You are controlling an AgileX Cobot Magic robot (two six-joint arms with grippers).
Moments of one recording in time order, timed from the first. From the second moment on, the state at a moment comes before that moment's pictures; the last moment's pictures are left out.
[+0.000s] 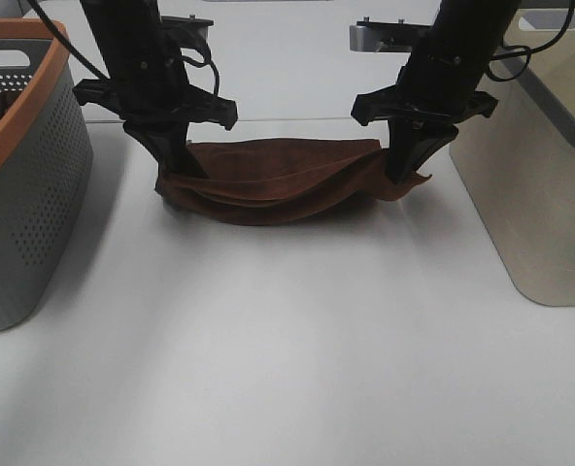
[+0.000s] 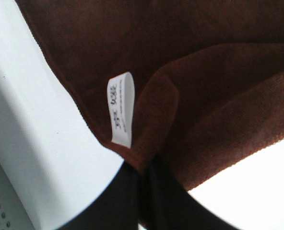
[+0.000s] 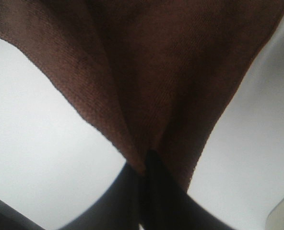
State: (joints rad) left arm -0.44 2.20 -1.94 -0.06 1.22 -0.09; right arm 0.30 2.06 -1.71 0.21 1.21 -0.19
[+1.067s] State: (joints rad) left arm -0.44 2.20 -1.70 -0.09 1.22 -0.03; right arm 0.33 2.07 -1.52 0.21 1.18 -0.19
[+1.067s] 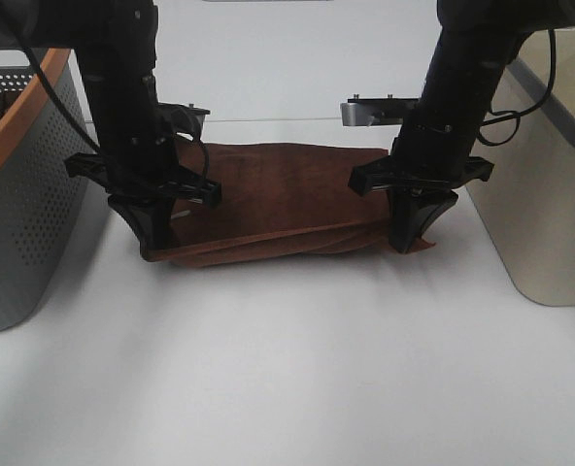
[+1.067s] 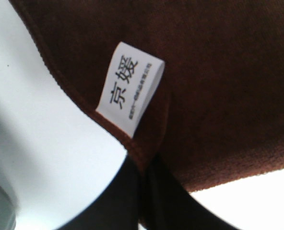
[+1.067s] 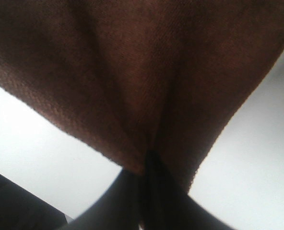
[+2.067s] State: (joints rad) left arm -0.44 2.20 -1.70 -0.13 1.22 -0.03; right arm 0.33 2.07 -1.50 0.26 1.21 -0.20
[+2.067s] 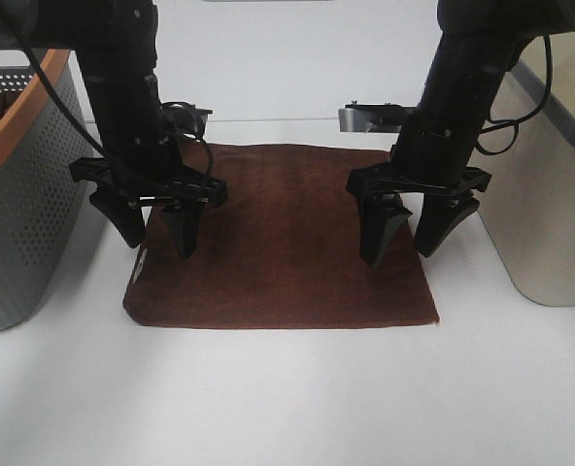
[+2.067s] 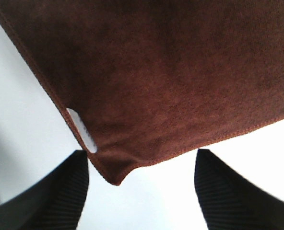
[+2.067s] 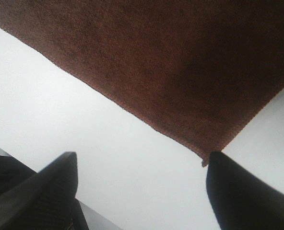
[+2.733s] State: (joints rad) left arm -0.44 1.83 -1.93 -0.06 1.22 -0.10; right arm 0.33 1.67 -1.58 0.26 1.22 -0.15
